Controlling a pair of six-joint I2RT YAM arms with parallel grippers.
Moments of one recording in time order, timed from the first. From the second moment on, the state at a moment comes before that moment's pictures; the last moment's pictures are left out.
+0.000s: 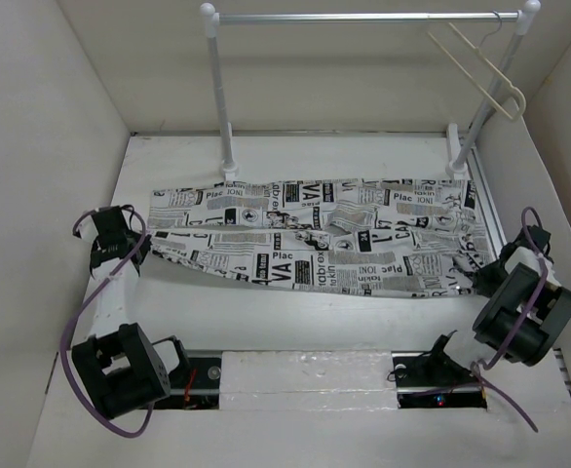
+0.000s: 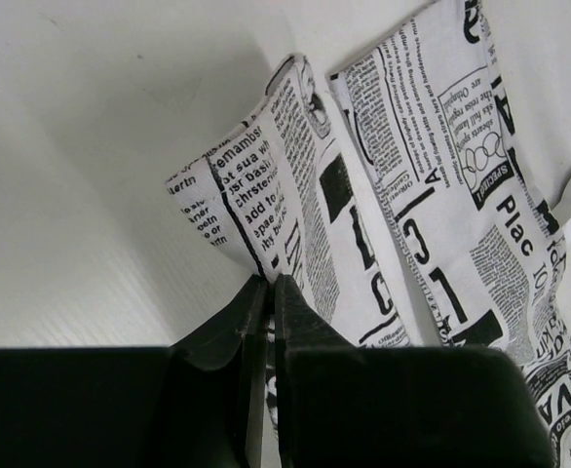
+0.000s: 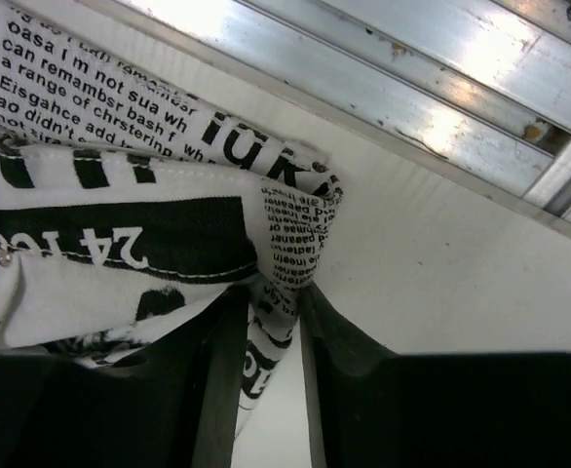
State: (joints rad) left arm 0.36 1.12 0.72 -0.41 -0.10 -0.80; right arm -0.69 1.41 0.73 -0.54 0.07 0.50
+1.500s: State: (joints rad) left arm 0.24 2.18 1.89 -0.63 -0.27 -0.72; right arm -0.41 2.08 1.78 -0.60 0.03 0.34
